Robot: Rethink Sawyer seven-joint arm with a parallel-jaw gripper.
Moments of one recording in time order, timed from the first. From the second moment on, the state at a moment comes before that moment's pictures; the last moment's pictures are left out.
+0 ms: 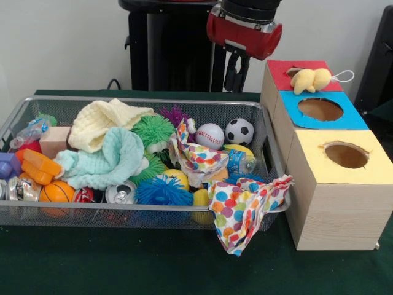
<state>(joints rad) 0.12 -0.65 -0.39 1.65 0.33 0.59 1.93</state>
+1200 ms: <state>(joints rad) 0.08 -0.74 -0.34 1.44 0.21 0.85 1.93</state>
